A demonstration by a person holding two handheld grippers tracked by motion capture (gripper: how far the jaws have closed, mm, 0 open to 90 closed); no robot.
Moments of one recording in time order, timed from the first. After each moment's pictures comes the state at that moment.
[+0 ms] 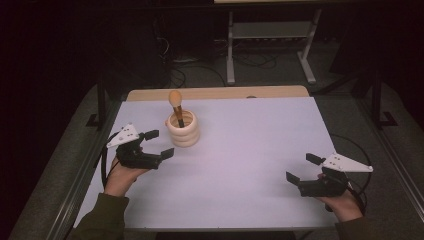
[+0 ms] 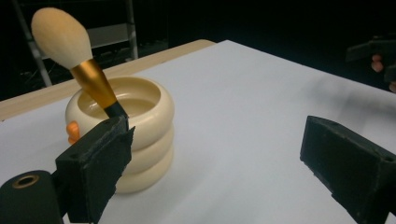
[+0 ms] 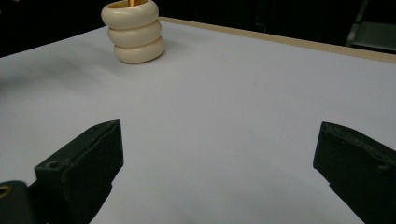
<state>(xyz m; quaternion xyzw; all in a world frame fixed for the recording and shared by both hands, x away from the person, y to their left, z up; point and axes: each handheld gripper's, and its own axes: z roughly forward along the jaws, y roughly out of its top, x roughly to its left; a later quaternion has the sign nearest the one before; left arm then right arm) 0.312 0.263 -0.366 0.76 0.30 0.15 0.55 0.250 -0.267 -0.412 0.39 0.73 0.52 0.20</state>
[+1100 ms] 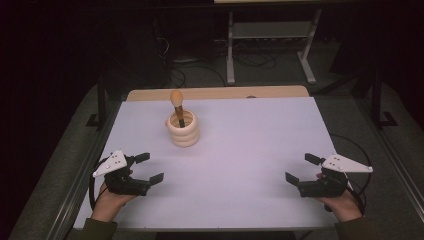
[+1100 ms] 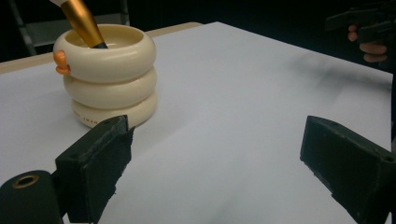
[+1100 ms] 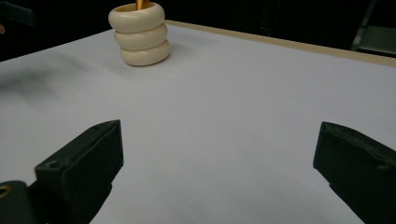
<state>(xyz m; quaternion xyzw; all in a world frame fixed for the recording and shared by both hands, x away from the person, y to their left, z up) 0.265 0.289 -0.401 0.76 0.30 0.14 0.55 0.249 -0.266 -0.413 0.38 0.73 0.53 0.19</state>
